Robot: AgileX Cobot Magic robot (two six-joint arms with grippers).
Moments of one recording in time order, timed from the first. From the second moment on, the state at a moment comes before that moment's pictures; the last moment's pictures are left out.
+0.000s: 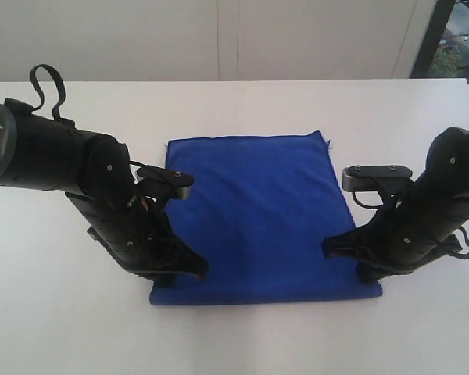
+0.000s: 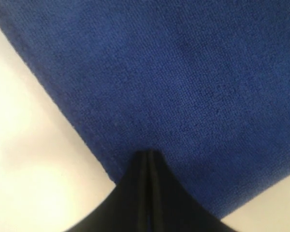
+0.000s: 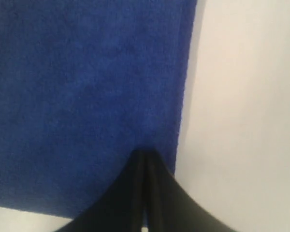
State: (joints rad) left arm -0.68 1.81 -0.97 -0.26 0.58 0.06; right arm 0.27 1.70 -0.77 0.27 0.54 -0.08
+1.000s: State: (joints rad) left arm -0.68 1.80 -1.00 -0.16 0.59 0.05; right arm 0.27 1.58 -0.79 0.29 0.53 -0.09
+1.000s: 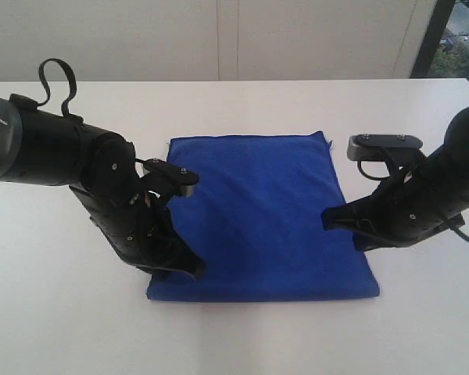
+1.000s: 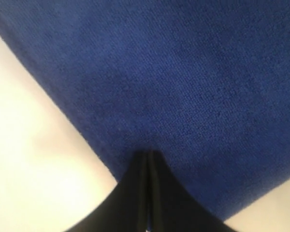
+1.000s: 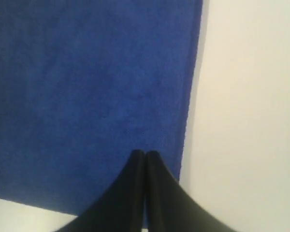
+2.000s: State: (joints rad) left arm -0.68 1.67 -1.02 -0.17 0.75 0.84; right arm 0.27 1.50 -0.79 0.30 0.74 -0.97
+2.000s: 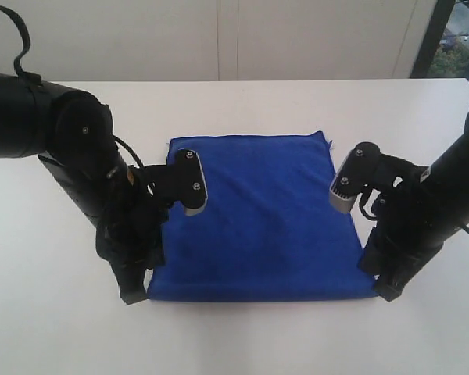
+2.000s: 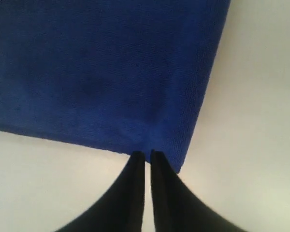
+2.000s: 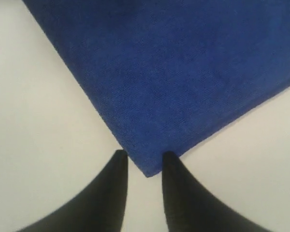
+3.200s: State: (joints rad) left arm -0.68 1.80 -0.98 -0.23 0.70 1.00; right arm 0.27 1.67 -0.71 0.39 0.58 -1.22
